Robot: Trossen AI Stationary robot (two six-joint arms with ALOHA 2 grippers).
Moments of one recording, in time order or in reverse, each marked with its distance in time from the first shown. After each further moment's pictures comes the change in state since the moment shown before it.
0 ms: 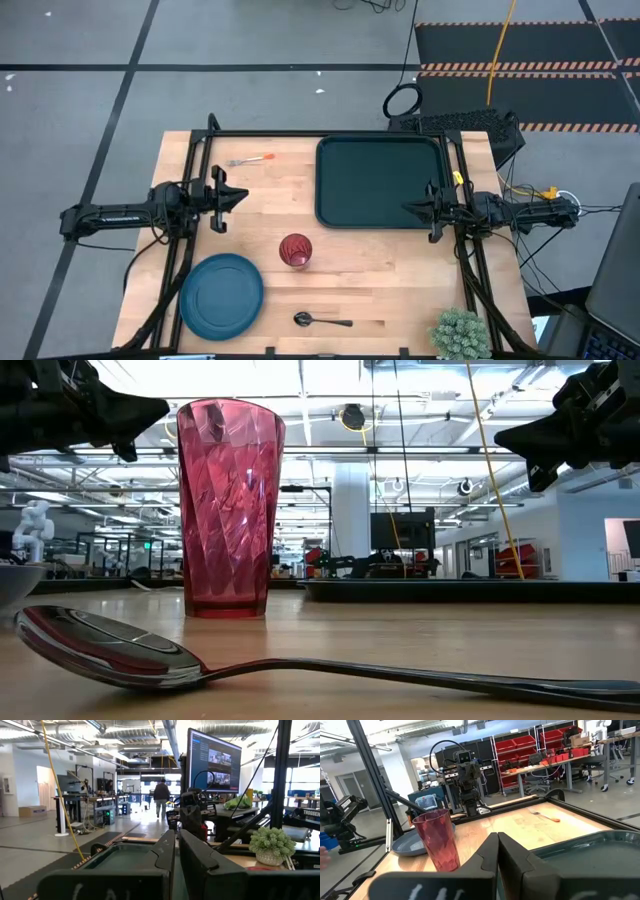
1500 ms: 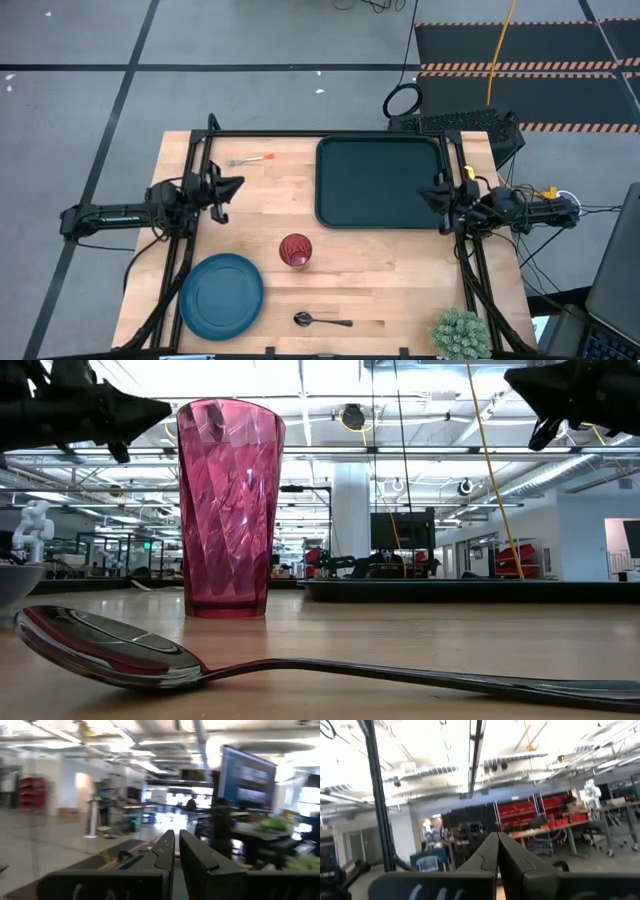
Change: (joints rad) left arm 0.000 0.000 0.007 0.051 -0.195 -0.033; right arm -0.003 0.020 0.000 0.401 0.027 -0.109
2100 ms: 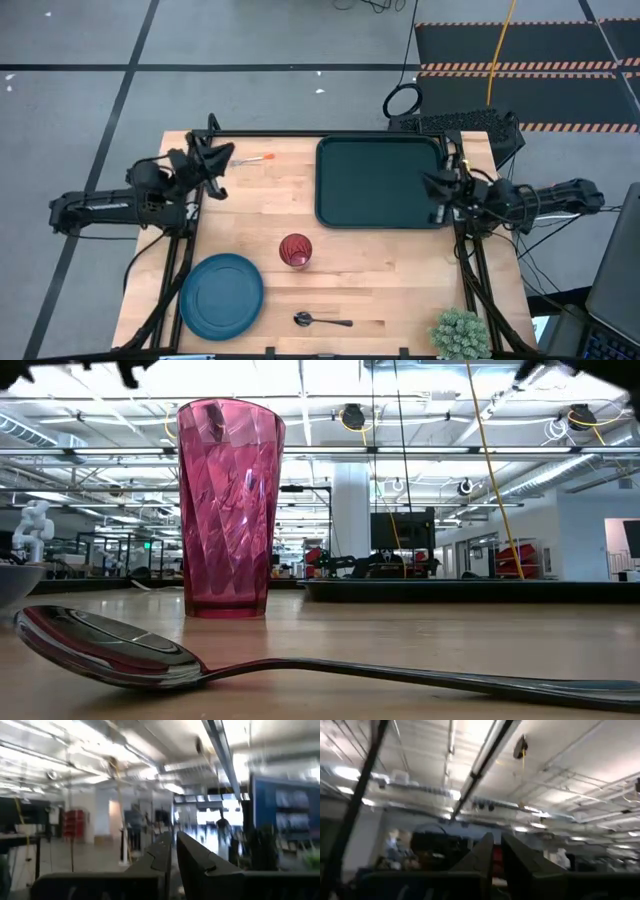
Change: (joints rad) left arm 0.000 0.309 0.441 -0.050 -0.122 0.183; right arm -0.006 0.573 0.223 0.520 0.002 -0.424
